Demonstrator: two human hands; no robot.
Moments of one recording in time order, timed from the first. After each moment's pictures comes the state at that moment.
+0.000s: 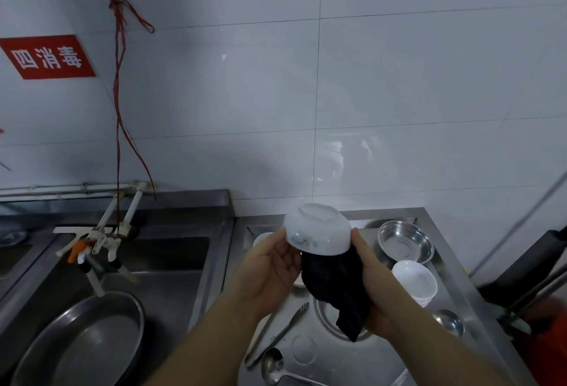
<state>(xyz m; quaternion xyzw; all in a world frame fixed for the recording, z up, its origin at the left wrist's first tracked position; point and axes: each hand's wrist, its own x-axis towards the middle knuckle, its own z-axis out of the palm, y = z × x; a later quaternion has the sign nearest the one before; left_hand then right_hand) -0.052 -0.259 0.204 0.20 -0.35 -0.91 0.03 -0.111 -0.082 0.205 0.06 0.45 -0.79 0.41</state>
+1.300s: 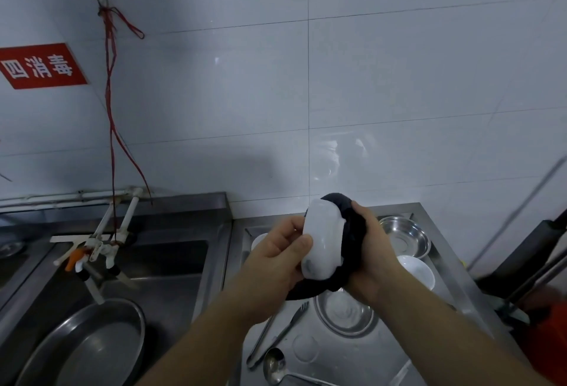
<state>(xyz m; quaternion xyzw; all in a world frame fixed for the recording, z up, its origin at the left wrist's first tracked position) -0.032 -0.242 0.241 0.04 -0.59 -0.81 0.01 -0.129 -0.093 0.237 0.06 0.42 -0.83 0.36</state>
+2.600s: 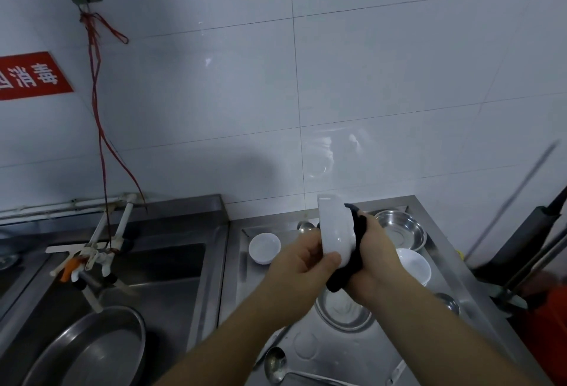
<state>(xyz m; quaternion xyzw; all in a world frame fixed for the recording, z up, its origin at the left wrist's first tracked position) -0.041 -0.209 0.230 -0.01 -0.74 -0.67 0.03 -0.122 -0.087 0.240 0.15 0.44 -0.82 0.33</state>
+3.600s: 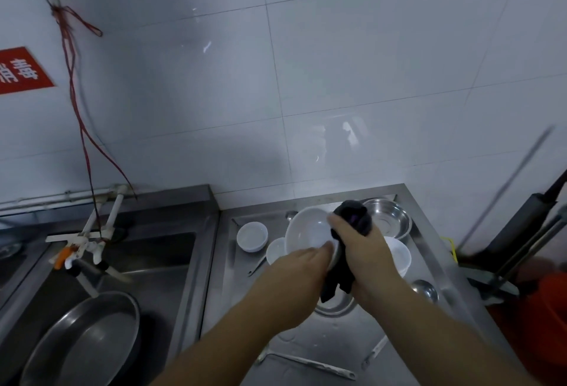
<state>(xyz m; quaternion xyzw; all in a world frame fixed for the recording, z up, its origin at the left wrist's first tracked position) -0.062 -0.161 0.186 -0.10 -0.98 -0.16 0.03 -0.133 -0.025 0.211 0.12 0.56 -0.80 0.19</state>
